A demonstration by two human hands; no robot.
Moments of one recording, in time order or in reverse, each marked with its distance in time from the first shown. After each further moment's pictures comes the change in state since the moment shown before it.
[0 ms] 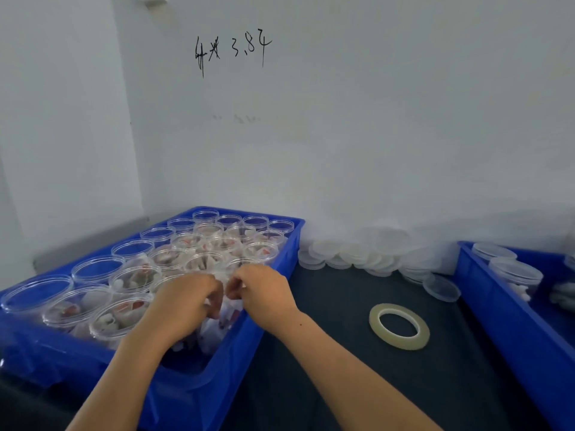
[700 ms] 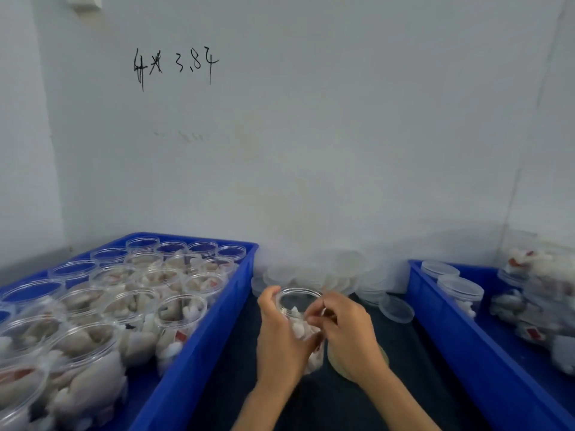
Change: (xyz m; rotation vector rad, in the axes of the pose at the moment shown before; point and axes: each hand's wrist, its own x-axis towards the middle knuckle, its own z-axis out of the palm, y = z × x) left_hand 0.062 0.195 0.090 -1.109 0.245 -0.019; right_hand -0.085 0.133 -0.074 0.144 0.415 0.353
